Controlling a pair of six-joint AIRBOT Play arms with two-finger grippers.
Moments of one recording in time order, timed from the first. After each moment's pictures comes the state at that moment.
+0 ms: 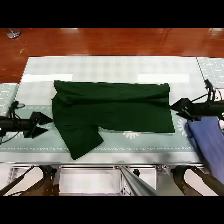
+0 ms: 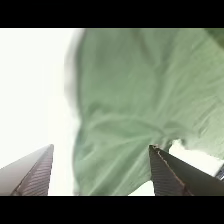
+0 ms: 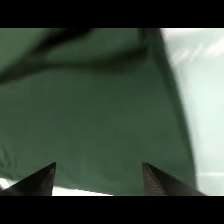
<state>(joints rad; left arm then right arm) 0.62 -1.10 0.54 0.89 -1.27 -1.27 -0.40 -1.06 0.71 -0.90 1.18 1.33</state>
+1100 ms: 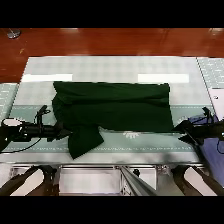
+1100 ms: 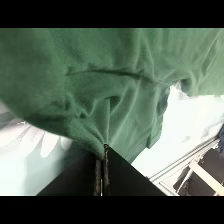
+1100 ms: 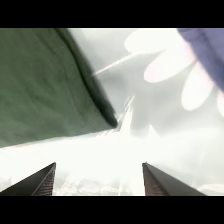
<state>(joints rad) 0.31 -1.08 0.35 0.68 -1.18 -1.09 -0.57 -1.03 0.50 -1.07 1.29 1.41</state>
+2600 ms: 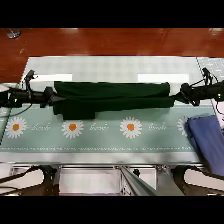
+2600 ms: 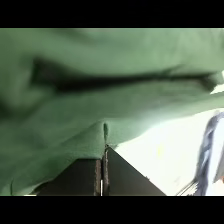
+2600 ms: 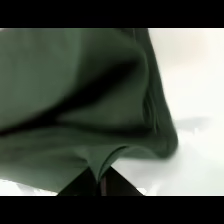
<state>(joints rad) 0.30 -1.41 0.94 0.60 -1.20 -1.11 -0.36 -1.42 1.06 -0.88 1.16 1.38</state>
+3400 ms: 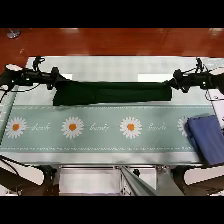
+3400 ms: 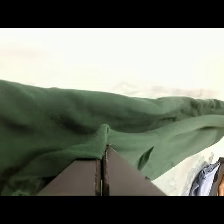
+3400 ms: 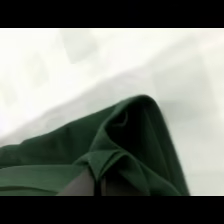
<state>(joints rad) 0.24 -1.81 1.39 0.58 -1.15 -1.25 -0.28 -1.70 1.29 -0.73 0.96 1.38</state>
